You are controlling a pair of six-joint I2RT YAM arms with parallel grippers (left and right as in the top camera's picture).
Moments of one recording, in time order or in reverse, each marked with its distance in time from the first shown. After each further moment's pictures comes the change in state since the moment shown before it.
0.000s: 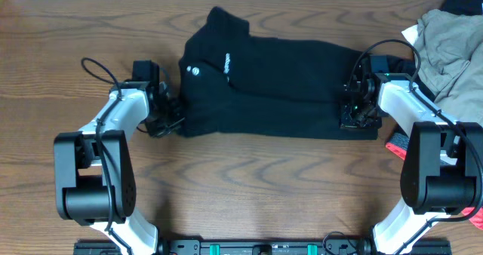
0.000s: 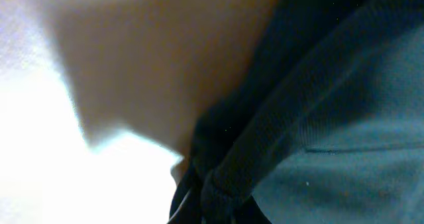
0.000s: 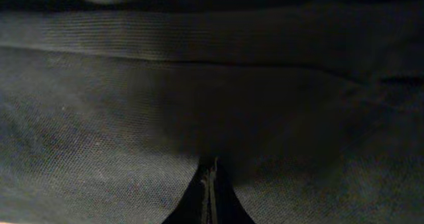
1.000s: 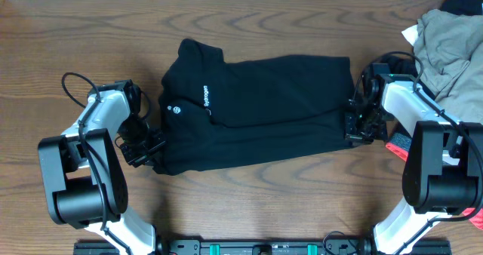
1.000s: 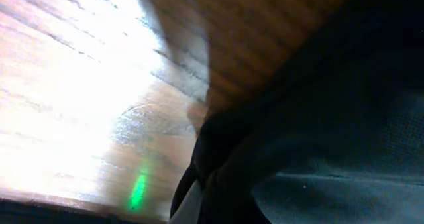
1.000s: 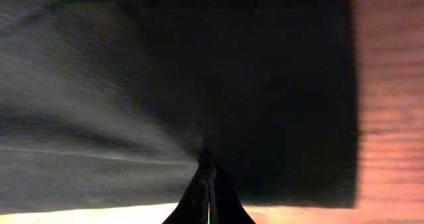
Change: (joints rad) left arm 0.123 0.000 0.000 -0.416 -0.099 0.046; right arm -0.028 0.000 -0.009 -0.184 0.014 0.040
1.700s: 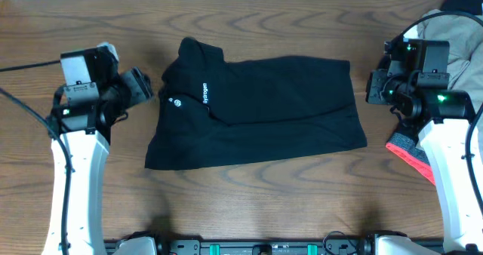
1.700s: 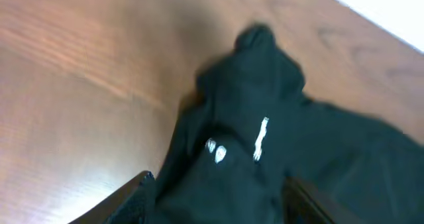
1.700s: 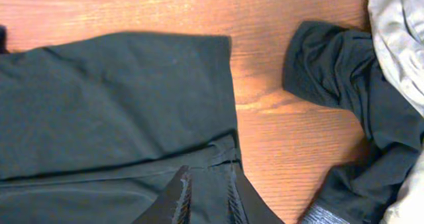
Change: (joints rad) left arm 0.001 -0.523 0.072 0.455 0.043 0.058; right arm 0.000 -0.523 0.060 0.225 0.009 -0.013
